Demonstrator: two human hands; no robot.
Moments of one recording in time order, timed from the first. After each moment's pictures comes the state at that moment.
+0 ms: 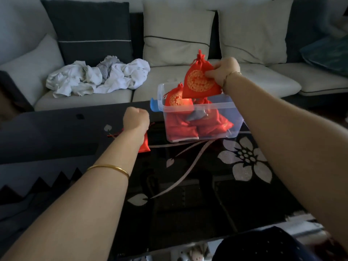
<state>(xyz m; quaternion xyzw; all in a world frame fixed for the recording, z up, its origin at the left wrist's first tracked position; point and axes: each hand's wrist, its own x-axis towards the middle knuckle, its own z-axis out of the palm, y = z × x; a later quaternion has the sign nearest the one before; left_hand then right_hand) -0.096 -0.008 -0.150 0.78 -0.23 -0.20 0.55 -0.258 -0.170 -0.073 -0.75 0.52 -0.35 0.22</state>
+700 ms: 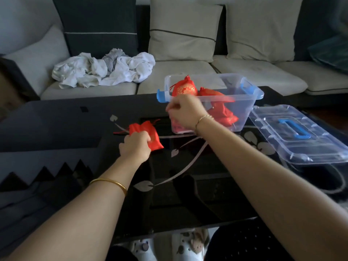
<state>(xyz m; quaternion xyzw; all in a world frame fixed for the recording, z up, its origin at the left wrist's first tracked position) -0.086 0.049 -0.224 0.88 -0.45 -0.07 0.14 -0.218 -0.033 -0.135 -0.88 0.36 -0.24 0.21</state>
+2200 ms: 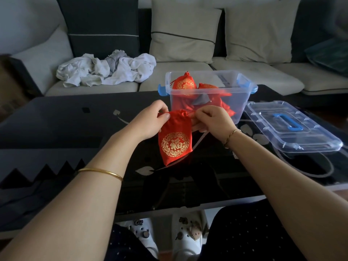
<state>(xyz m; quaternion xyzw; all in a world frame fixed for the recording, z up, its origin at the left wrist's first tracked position) -0.125 0.073 -0.154 0.74 -0.59 -0.14 0.29 -0.293 -0.022 -0.176 -0.77 0.36 -0.33 0.42</state>
